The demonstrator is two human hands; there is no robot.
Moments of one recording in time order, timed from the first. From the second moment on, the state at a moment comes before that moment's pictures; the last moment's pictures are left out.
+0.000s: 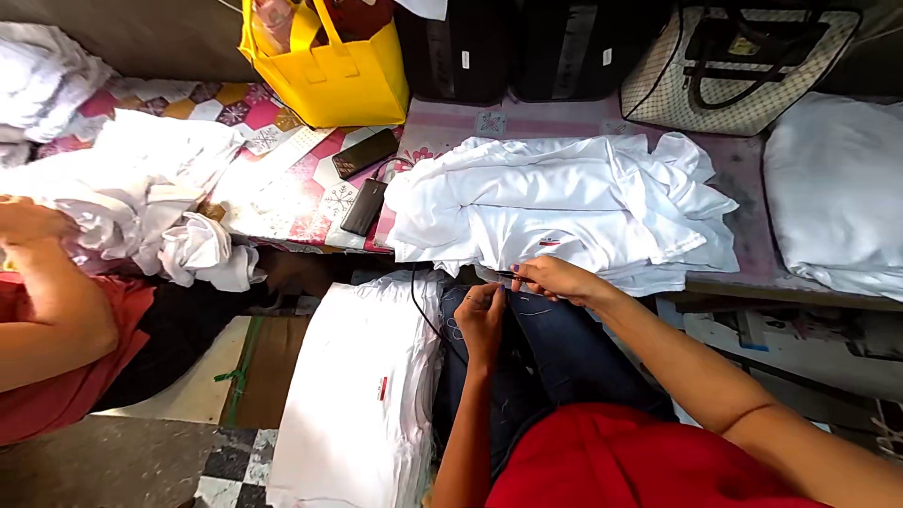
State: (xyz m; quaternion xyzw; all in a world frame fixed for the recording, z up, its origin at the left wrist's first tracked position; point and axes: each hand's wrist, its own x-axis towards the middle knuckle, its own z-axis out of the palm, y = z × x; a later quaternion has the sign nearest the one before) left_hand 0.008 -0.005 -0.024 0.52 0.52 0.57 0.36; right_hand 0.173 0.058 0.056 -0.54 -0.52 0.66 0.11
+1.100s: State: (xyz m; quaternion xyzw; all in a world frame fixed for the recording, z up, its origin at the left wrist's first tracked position) left_hand 0.010 0.015 -0.029 0.46 0.57 0.51 0.45; right_hand 0.200 0.044 0.062 -0.55 -0.53 0.63 0.16
